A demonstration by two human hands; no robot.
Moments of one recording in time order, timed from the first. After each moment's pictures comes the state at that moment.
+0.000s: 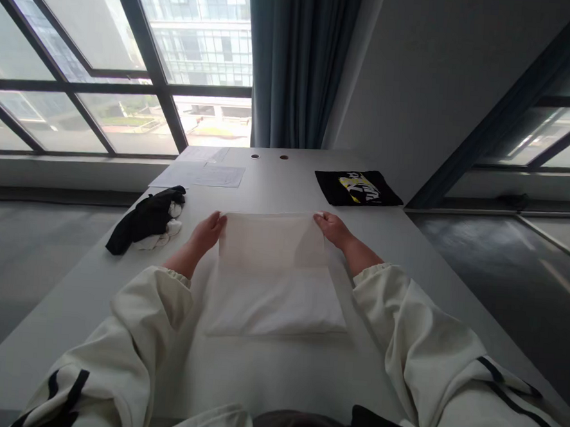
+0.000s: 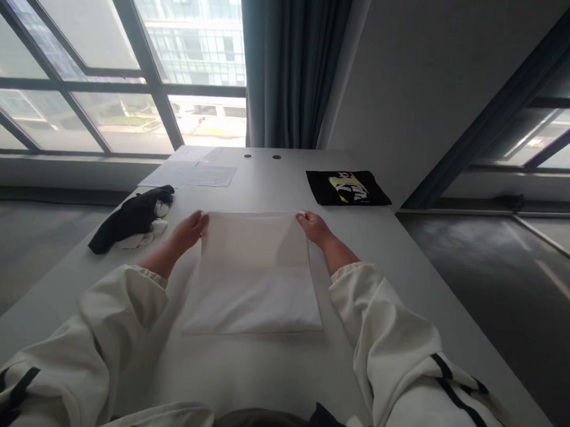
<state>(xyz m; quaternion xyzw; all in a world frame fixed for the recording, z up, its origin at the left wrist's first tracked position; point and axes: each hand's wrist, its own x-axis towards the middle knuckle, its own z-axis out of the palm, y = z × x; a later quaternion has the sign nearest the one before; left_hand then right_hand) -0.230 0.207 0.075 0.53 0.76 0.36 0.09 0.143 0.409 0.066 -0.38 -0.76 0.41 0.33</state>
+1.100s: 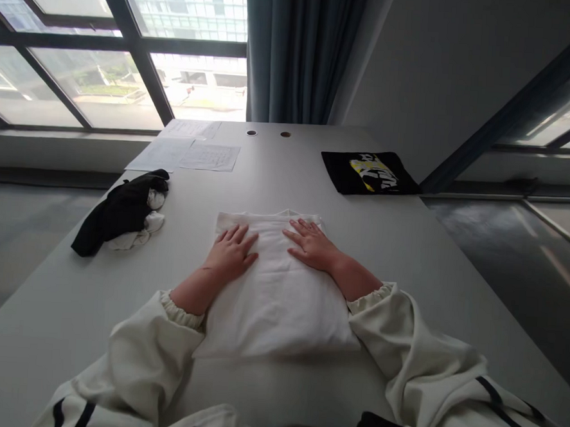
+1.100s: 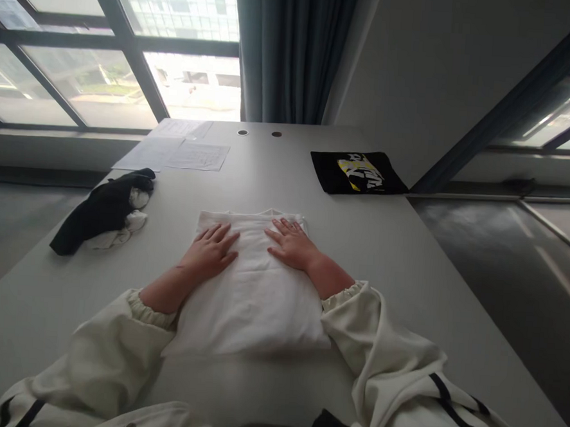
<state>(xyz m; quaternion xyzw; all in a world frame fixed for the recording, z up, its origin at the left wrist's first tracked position) -0.152 0.206 0.042 0.70 0.71 0.09 0.03 0.109 0.359 0.031 -0.27 -0.96 0.11 0.02</state>
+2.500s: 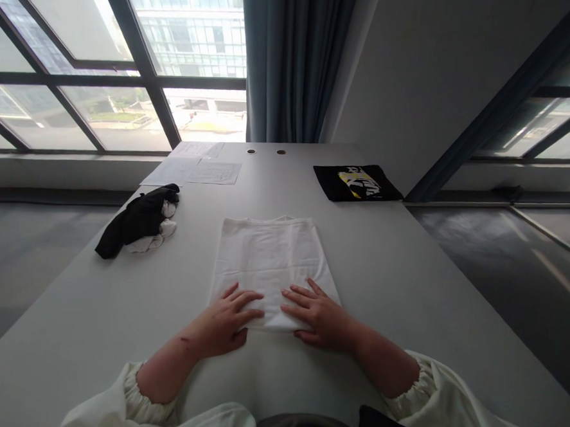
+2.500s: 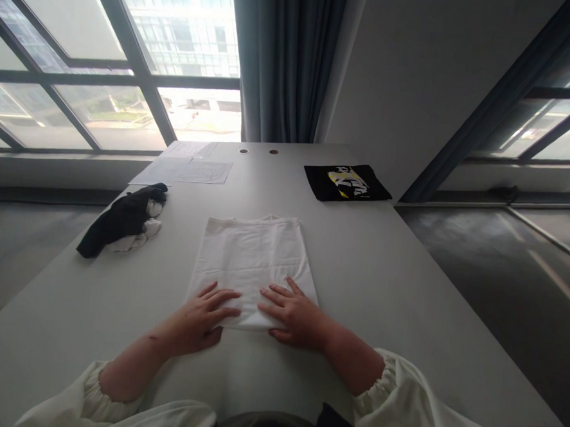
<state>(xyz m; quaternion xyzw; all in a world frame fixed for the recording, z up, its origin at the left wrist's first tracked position) -0.111 0.061 0.053 0.85 0.50 0.11 0.12 0.185 0.204 0.039 -0.11 -0.97 0.21 0.03</state>
